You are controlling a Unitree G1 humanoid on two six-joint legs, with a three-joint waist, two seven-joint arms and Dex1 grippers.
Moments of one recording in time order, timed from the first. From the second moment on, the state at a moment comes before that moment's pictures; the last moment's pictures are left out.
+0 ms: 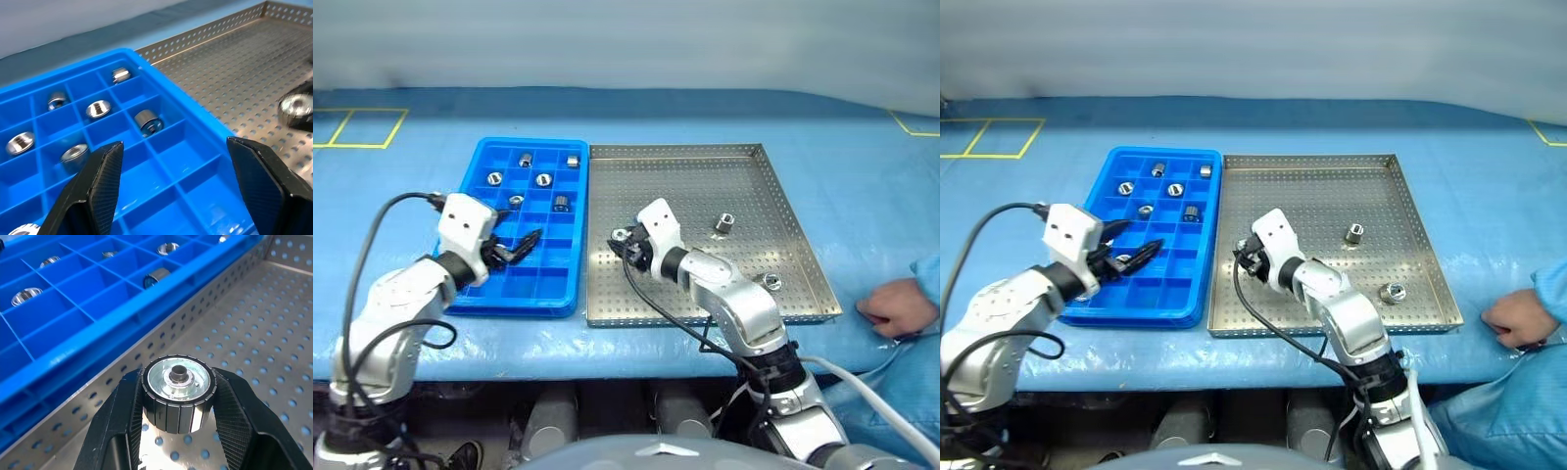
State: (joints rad) left arm -0.01 0.64 0.25 -0.56 -0.41 0.76 -0.46; right arm -0.39 -0.17 0.30 -0.26 0.20 0.79 0.40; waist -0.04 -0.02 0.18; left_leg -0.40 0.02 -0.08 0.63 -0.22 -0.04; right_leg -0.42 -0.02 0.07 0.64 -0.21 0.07
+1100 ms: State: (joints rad) left arm 0.19 0.52 0.18 -0.71 -0.40 0.80 -0.35; right arm -0.92 0.11 0.31 0.75 0.06 0.29 0.56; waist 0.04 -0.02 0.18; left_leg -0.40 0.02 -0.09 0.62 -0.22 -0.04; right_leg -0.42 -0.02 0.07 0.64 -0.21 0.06
